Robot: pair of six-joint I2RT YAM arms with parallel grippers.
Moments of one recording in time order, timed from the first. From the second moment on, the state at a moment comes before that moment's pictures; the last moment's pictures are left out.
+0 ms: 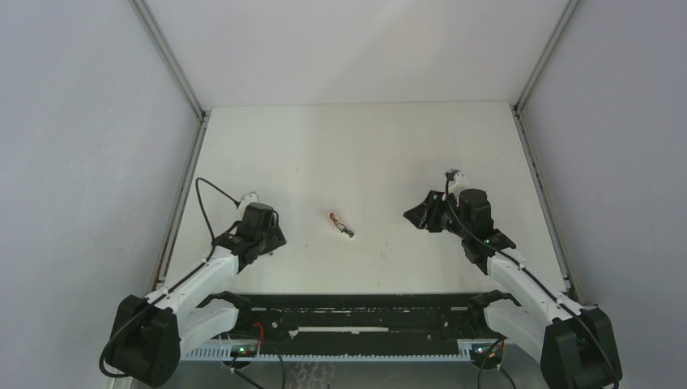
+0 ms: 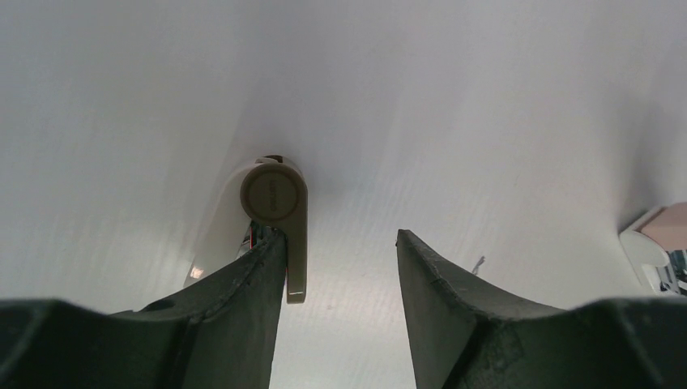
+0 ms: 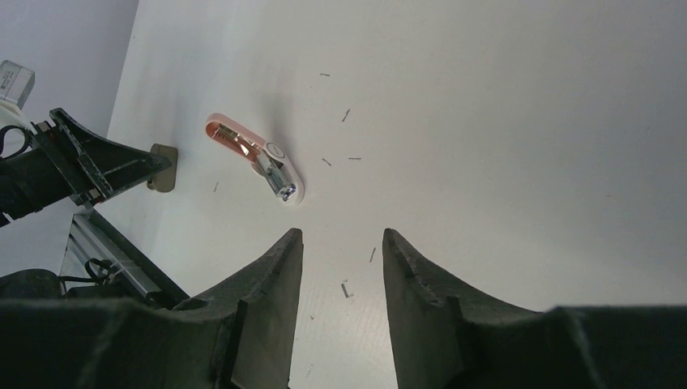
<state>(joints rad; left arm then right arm) -0.36 0.99 0.44 -0.40 -0.27 -0.72 0.29 0.94 0.43 0.03 -0.37 0.54</state>
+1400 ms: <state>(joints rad) -0.30 0.88 0.41 -0.50 -0.29 -0.72 0.29 0.94 0.43 0.03 -0.38 0.55</state>
